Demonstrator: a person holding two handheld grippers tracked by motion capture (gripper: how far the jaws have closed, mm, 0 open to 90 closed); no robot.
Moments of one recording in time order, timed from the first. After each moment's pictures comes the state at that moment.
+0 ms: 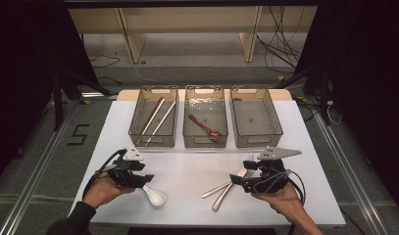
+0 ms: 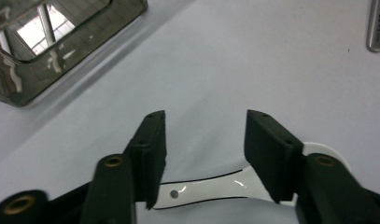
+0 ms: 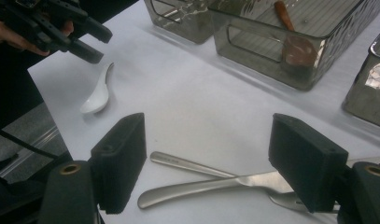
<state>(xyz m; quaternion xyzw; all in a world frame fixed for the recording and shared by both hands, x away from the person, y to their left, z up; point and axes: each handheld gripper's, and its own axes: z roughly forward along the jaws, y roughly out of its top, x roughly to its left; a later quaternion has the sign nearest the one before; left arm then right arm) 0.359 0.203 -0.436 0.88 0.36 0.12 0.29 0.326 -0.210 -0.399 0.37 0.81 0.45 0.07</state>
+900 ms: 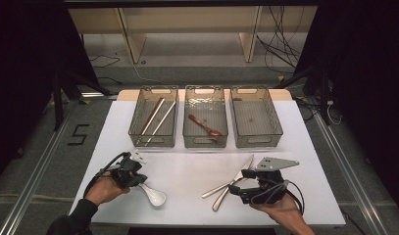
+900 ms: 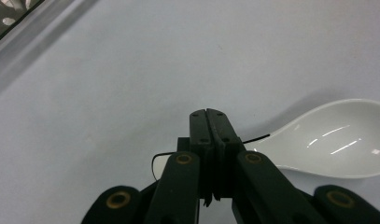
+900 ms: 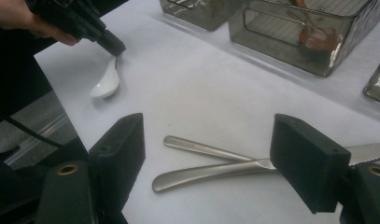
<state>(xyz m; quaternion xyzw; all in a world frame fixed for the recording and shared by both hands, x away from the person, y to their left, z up) 0.371 0.205 -0.460 0.91 0.36 0.08 0.22 0.306 -0.204 -0.409 0.36 0.81 0.45 0.07</state>
